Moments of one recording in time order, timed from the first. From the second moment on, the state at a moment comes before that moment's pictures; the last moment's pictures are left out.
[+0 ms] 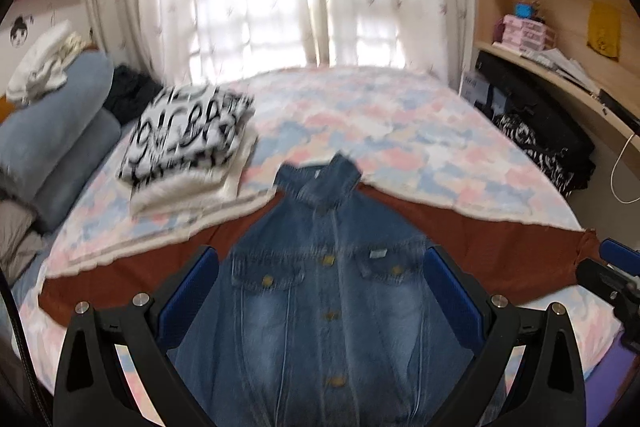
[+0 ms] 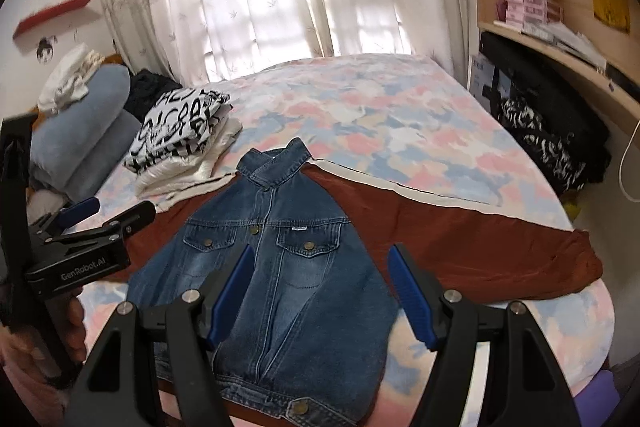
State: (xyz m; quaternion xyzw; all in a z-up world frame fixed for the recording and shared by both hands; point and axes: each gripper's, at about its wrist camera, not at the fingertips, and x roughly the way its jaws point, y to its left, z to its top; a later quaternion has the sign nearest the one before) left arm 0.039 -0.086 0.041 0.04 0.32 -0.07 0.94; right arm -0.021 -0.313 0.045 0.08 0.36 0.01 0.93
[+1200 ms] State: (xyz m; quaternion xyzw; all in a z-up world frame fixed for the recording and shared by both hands) left arm 0.146 -0.328 -0.062 0.08 0.38 -0.18 0.90; right arm -0.046 -0.655 -0.084 0.30 0.37 -0.23 0.85
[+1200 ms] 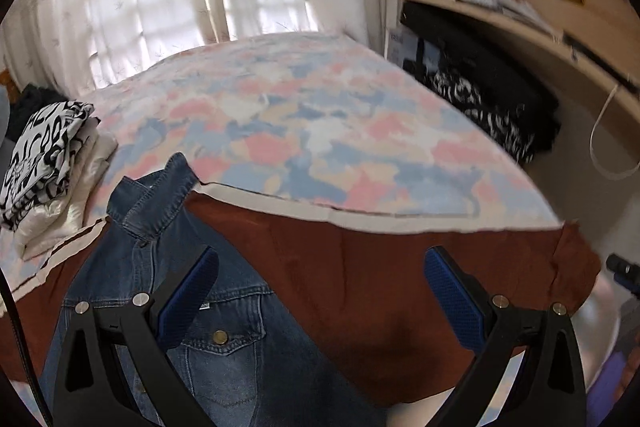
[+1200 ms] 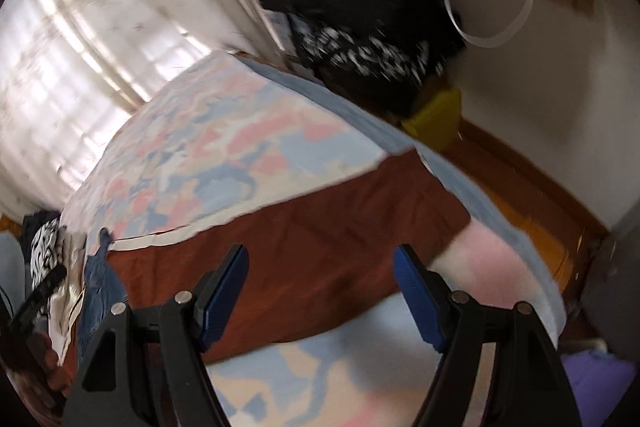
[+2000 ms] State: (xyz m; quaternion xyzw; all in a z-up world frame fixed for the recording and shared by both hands) left arm 0.149 -0.291 -0.095 0.10 0.37 -0.16 0.91; right arm -0.015 -0.654 -0.090 0.29 0.33 -0.29 0.85
